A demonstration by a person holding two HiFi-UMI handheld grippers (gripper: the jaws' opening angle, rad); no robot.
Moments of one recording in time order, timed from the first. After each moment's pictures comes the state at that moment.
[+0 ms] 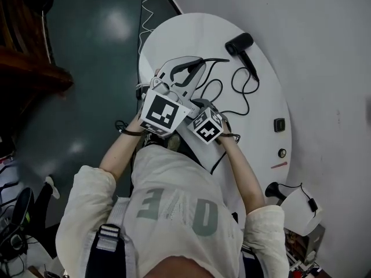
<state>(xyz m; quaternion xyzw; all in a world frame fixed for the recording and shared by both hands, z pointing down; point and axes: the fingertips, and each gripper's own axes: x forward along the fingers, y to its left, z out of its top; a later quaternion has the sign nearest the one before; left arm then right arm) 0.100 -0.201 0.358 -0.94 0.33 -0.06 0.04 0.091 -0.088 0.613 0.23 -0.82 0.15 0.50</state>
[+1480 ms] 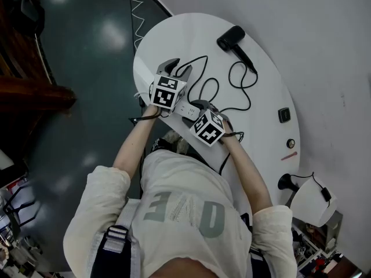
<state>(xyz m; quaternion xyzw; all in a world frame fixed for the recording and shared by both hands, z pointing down) 0.112 -0.262 0.549 -0.90 0.36 -0.19 -0.16 0.089 -0.091 0.611 0.25 -0.83 0.15 0.47</state>
